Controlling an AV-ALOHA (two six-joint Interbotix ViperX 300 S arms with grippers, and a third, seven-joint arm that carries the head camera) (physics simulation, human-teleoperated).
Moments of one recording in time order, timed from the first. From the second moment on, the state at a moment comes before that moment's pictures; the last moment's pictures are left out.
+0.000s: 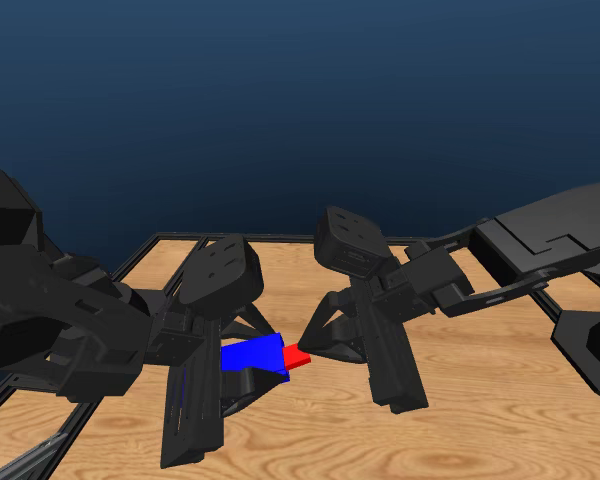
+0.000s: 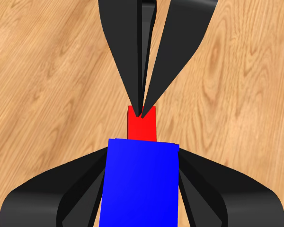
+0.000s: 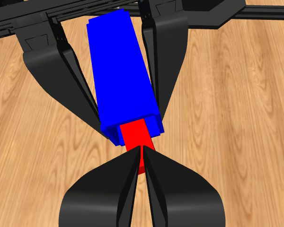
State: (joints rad) left arm -0.56 -0.17 0.64 0.90 0.82 -1.46; right arm 0.17 0.18 0.22 -0.20 0.30 0.28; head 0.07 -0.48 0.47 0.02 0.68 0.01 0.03
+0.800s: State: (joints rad) left arm -0.57 -0.17 0.65 0.91 0.83 -1.47; right arm 0.16 0.17 0.27 -0.14 0.21 0.22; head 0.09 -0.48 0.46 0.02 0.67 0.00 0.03
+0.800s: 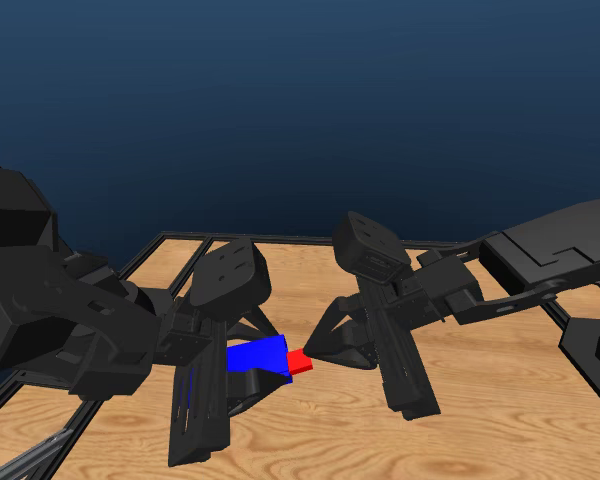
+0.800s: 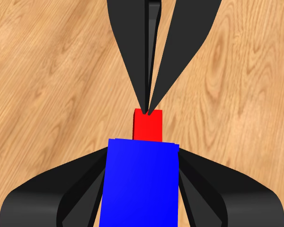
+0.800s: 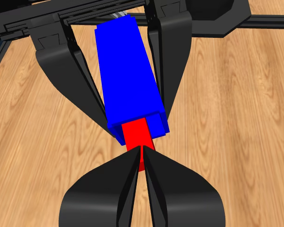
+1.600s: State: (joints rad) left arm -0.56 -0.17 0.64 0.88 0.80 -1.44; right arm 0.15 0.25 0.29 -0.05 0.07 0.21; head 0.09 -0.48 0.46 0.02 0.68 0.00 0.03
